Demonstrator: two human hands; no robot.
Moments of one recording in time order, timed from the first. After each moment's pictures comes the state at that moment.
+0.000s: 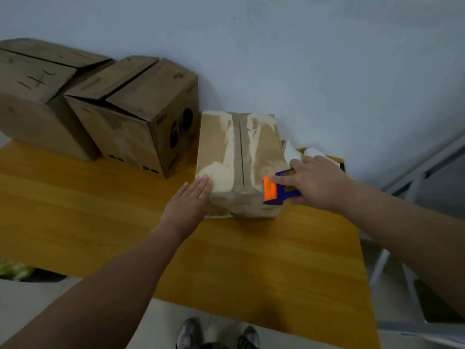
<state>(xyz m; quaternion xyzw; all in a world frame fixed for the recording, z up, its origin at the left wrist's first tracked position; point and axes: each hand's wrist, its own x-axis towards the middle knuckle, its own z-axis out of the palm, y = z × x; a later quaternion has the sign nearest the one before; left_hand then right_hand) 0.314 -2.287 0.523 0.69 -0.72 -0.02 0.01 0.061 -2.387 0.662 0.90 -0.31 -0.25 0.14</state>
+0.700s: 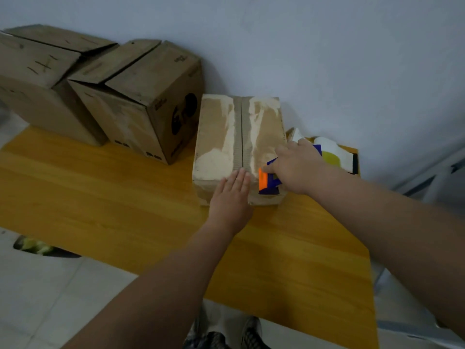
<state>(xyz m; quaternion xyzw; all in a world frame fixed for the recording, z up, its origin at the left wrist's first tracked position) 0.202 -2.310 0.531 0.73 -0.68 -0.06 0.01 0.085 -2.396 0.645 0.90 -0.30 -0.27 0.18</state>
